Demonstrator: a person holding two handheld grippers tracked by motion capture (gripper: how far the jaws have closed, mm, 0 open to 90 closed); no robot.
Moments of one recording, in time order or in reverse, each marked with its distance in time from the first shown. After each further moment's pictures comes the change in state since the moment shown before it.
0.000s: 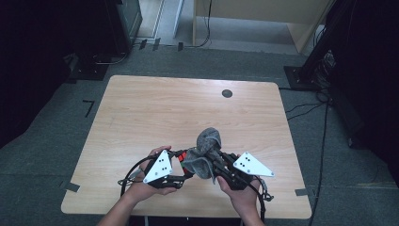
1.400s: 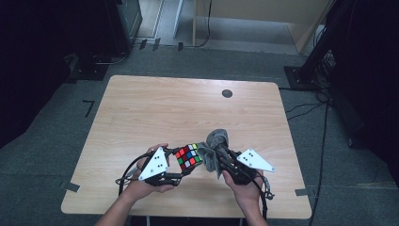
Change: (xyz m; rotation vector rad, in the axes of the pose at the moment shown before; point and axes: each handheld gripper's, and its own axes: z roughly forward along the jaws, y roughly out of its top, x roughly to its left) left arm 0.007 -0.002 -0.002 -0.001 0.014 -0.011; right arm -0.026 -0.017 0.002 0.066 -0.123 0.033
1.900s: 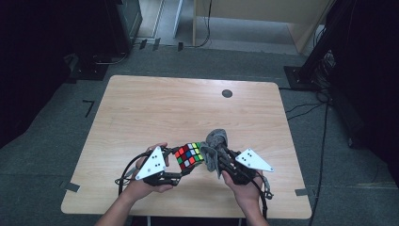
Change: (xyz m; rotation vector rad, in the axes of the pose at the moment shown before) left arm 0.004 0.006 -0.008 -0.063 -0.014 -0.044; right arm -0.001 -0.002 0.002 0.017 -0.009 -0.025
